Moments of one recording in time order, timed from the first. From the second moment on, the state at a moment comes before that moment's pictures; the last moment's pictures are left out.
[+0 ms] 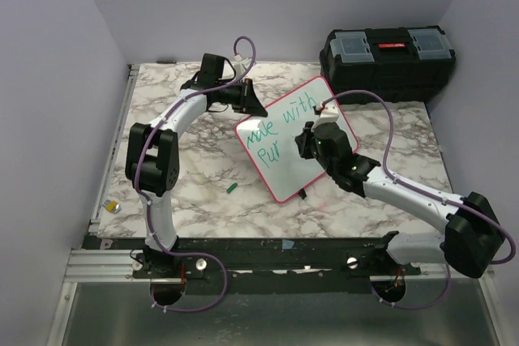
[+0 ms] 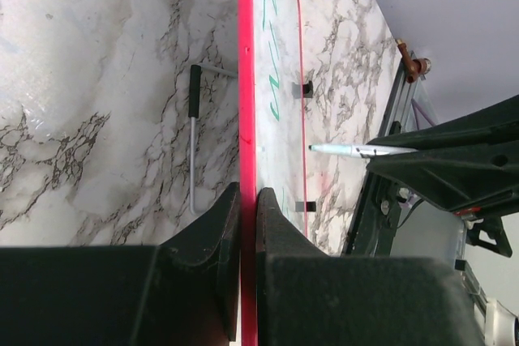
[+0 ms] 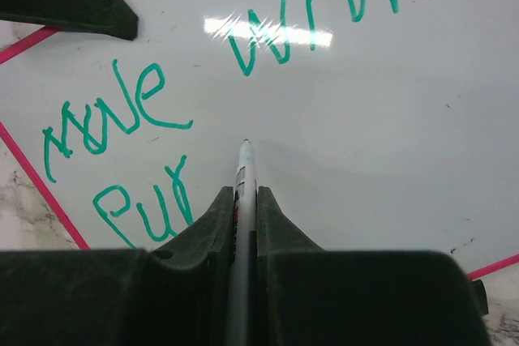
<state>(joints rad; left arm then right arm) -0.28 1.99 1.62 -0.37 0.99 -0.20 0.76 1.26 0.80 0.05 0.39 0.40</state>
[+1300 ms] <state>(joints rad) -0.27 1.99 1.62 -0.37 0.99 -0.20 0.76 1.36 0.84 0.09 0.28 0.40</state>
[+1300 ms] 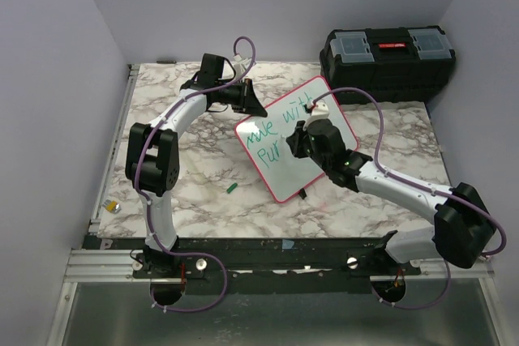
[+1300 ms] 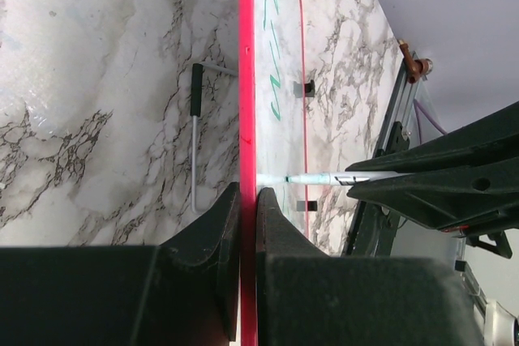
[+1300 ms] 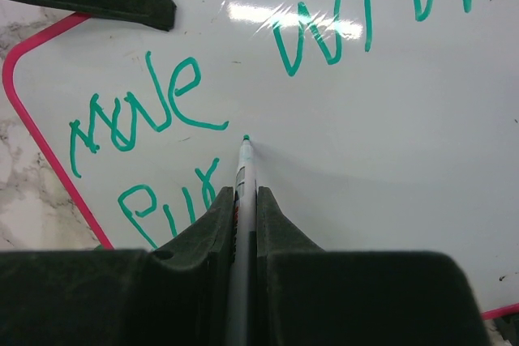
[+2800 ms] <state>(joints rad) -0.27 1.99 1.62 -0.37 1.00 -0.21 0.75 1.39 0.98 -0.12 0.27 0.46</state>
